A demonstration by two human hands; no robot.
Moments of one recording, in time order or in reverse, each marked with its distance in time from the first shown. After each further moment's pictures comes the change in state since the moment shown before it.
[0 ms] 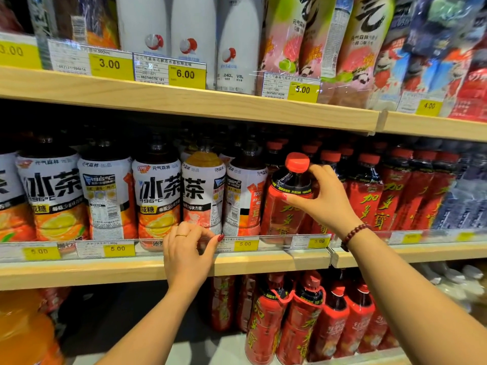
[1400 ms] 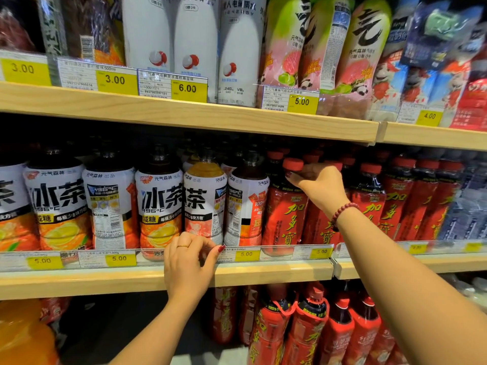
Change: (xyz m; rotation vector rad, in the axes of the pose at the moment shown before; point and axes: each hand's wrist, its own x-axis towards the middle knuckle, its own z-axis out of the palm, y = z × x) left_hand -0.001 -0.005 0.002 0.038 0.026 0.055; right_hand 0.051 0.007 0.010 0.284 0.063 0.307
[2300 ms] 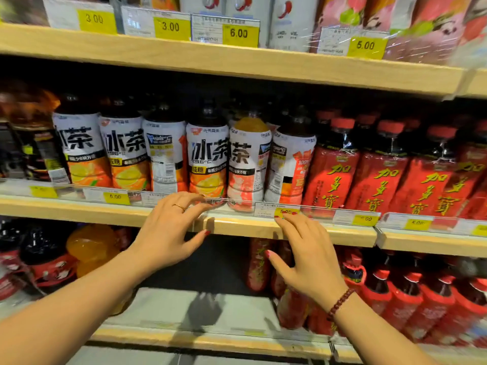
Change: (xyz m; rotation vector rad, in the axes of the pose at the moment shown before) left_hand -0.007 -0.039 -0.130 0.434 -0.436 0.368; right_hand -0.191 0.032 0.062 -0.517 -0.300 -0.579
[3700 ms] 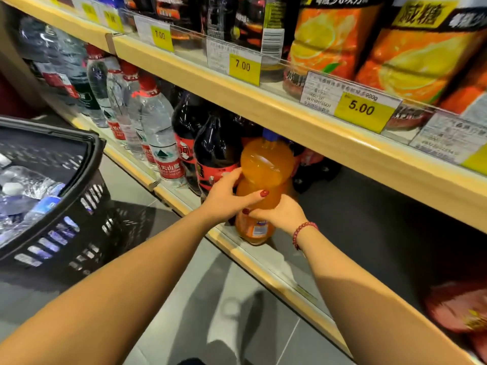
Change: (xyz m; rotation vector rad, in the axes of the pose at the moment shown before) left_hand -0.179 -0.235 0.138 -0.936 0.069 -0.955; right_hand 0.121 -0.268 0.372 1.012 -0.927 0.150
